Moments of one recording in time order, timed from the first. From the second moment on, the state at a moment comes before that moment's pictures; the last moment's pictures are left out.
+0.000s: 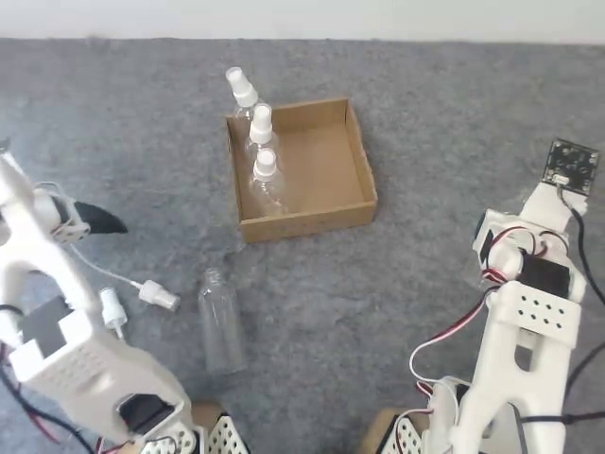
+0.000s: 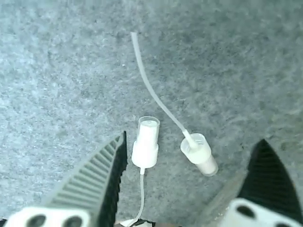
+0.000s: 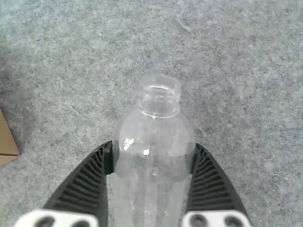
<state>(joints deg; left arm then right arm) -44.2 17.5 -7.5 98.2 1.6 16.5 -40.7 49.7 49.5 -2.1</state>
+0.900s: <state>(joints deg) -46.4 12.6 3.6 98.3 -13.1 16.5 -40.7 49.7 49.5 -1.9</state>
